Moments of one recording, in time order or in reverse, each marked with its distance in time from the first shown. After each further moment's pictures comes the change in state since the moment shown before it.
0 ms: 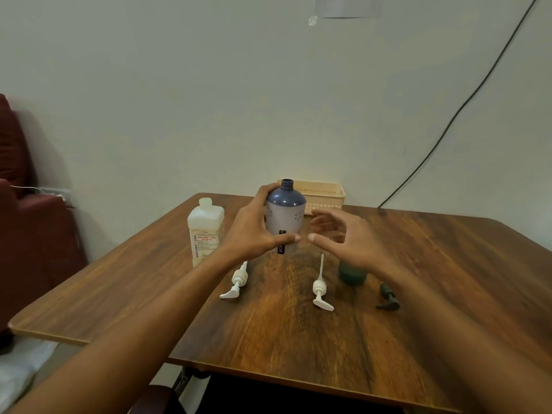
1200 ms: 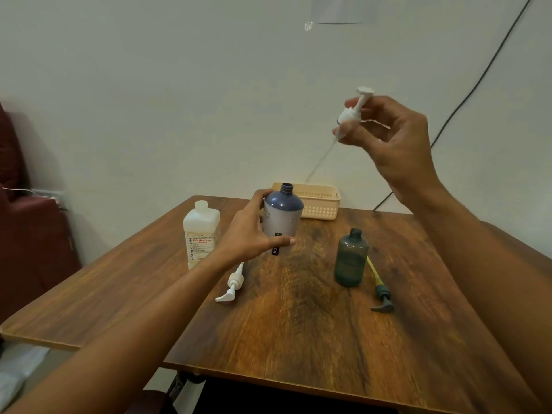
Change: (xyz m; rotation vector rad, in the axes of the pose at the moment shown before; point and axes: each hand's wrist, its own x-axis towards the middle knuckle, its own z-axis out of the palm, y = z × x) left_hand 0.001 -0.001 0.000 -0.027 -0.041 -0.092; right_hand 0.046 -0.098 -0.102 0.299 0.373 -0.353
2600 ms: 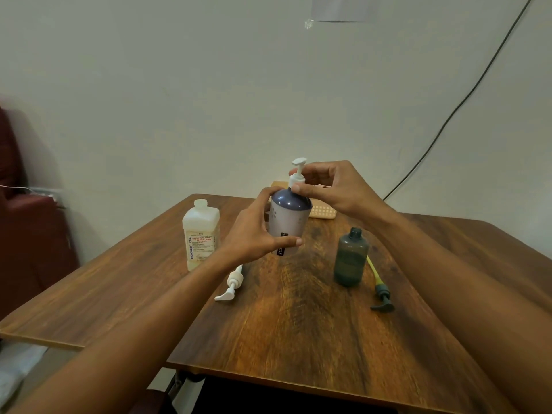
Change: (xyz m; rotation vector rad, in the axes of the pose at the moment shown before) left_hand 0.003 -0.002 0.009 0.026 0.000 0.065; right_hand -0.023 0.048 0.048 -0.095 -0.396 0.277
